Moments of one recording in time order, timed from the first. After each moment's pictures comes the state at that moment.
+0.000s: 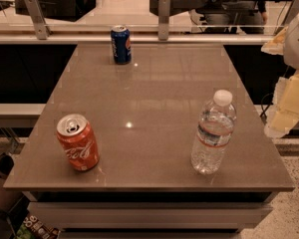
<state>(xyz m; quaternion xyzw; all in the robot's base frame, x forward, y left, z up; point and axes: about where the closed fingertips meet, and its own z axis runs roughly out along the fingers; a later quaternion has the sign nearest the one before) 0.438 -0.215 0.983 -0.60 0.78 -0.04 0.17</state>
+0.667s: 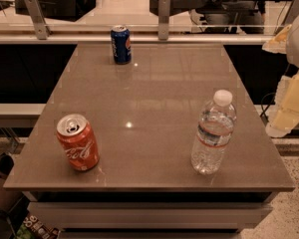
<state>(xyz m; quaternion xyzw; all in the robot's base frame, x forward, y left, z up) 0.438 -0.215 0.986 -0.60 0.78 -0.04 0.18</state>
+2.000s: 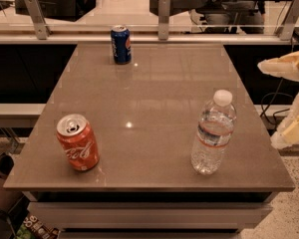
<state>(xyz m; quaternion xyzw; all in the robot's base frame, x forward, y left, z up) 0.427 -0.210 0.963 -0.58 0.72 0.19 0.32</state>
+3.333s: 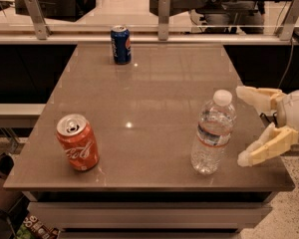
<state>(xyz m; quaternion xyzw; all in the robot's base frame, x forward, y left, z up) 0.430 -0.173 0.911 -0.50 0.66 0.33 0.46</state>
